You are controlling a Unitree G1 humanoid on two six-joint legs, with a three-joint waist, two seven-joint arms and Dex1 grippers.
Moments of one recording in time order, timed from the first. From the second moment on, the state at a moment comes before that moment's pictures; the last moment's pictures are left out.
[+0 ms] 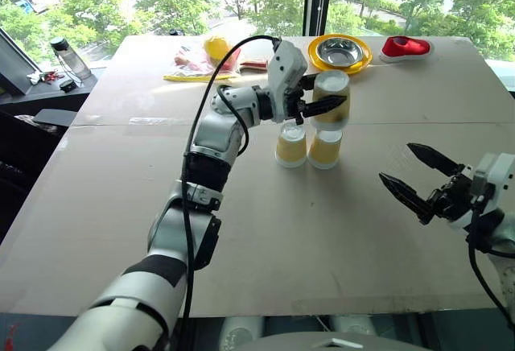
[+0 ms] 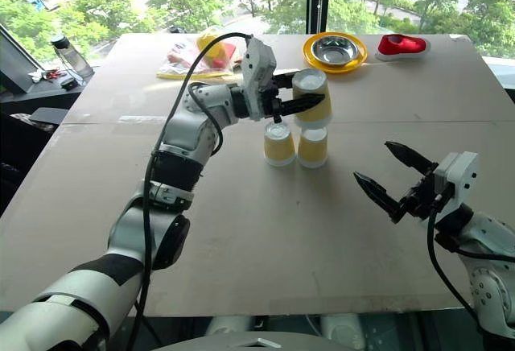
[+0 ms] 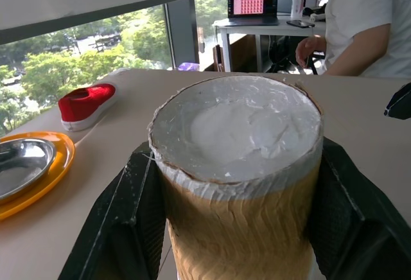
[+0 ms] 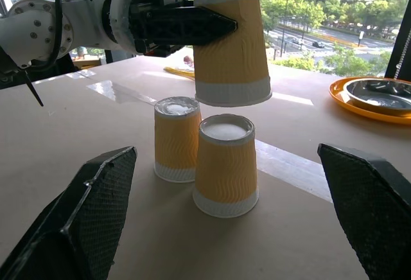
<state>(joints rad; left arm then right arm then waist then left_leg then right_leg) -1.03 0.23 -0.13 0.53 -0.28 0.14 -1.03 0.15 -0.55 -0.33 -0.52 0.69 0.26 0.75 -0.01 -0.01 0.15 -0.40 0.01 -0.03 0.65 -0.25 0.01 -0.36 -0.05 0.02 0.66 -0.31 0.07</state>
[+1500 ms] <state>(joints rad) -0.89 0.30 -0.12 0.36 -0.24 0.19 -0.98 0.12 -0.59 -0.35 -0.53 0.80 0.32 0.78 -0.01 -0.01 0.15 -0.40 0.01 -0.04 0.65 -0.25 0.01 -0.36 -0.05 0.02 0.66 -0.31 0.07</state>
